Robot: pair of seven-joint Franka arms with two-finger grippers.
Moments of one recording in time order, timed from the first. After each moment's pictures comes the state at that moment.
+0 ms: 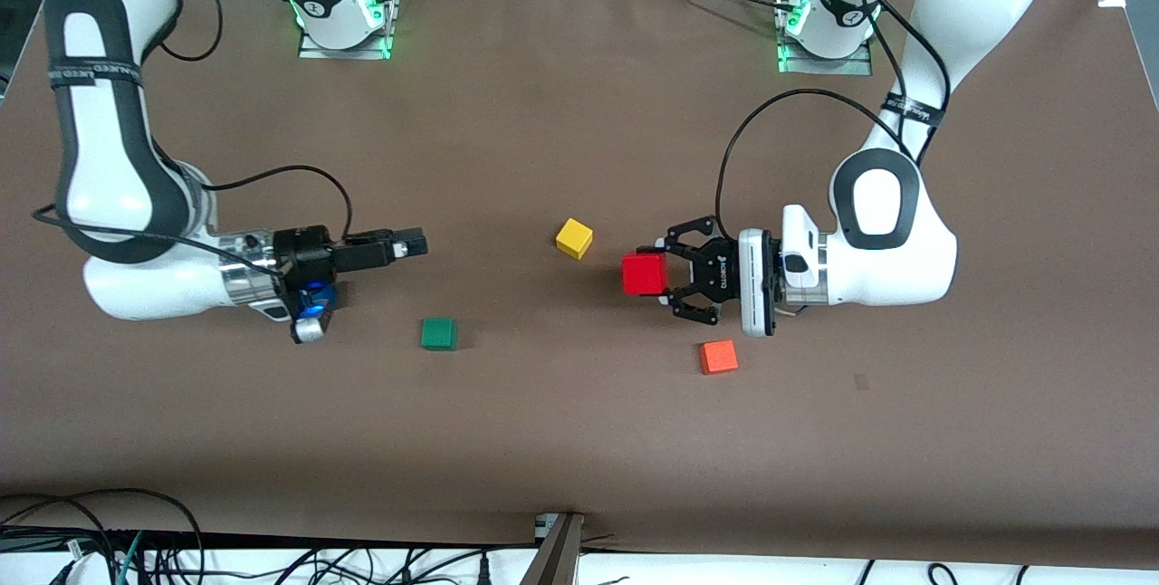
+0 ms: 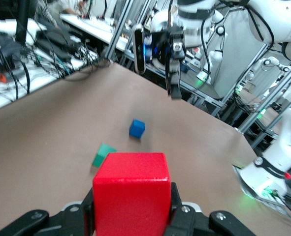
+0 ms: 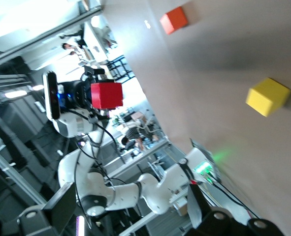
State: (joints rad) left arm -0.10 0.59 -0.28 -1.54 -1.25 2.07 1.52; right arm 0.15 0.59 -0.03 -1.51 1.35 1.57 -0.02
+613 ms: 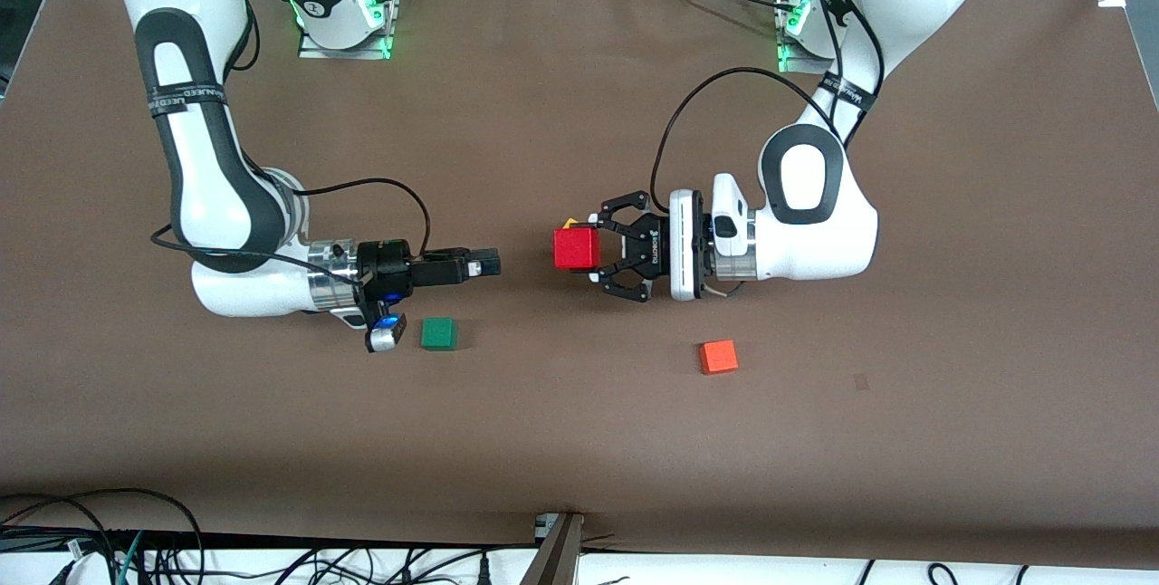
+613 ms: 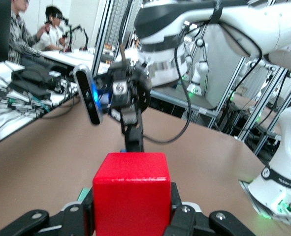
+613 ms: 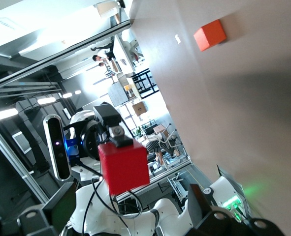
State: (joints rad) left arm -0.23 0.59 -0.28 -1.54 -1.42 2.14 1.71; right arm 0.28 0.64 -0.02 -1.51 1.53 1.73 -0.14
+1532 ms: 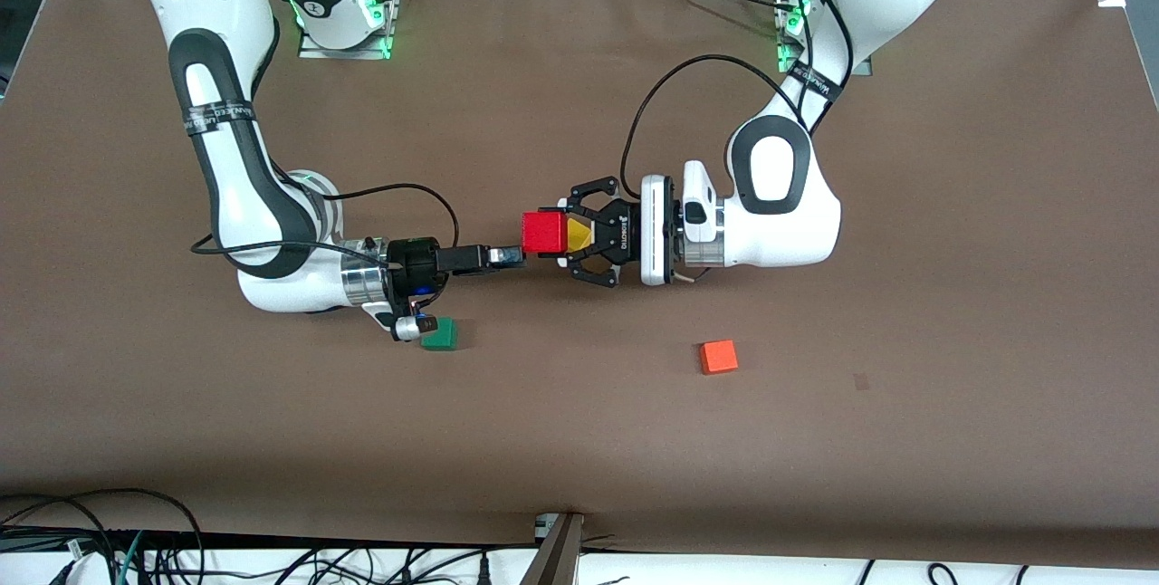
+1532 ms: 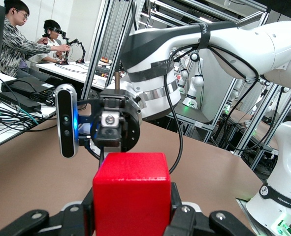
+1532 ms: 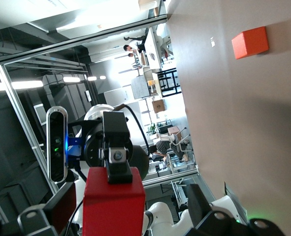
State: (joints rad) left arm -0.28 0.60 -0.28 -1.54 -1.51 2.16 1.74; right arm 0.31 0.67 -0.02 -1.55 1.67 1.70 -0.41
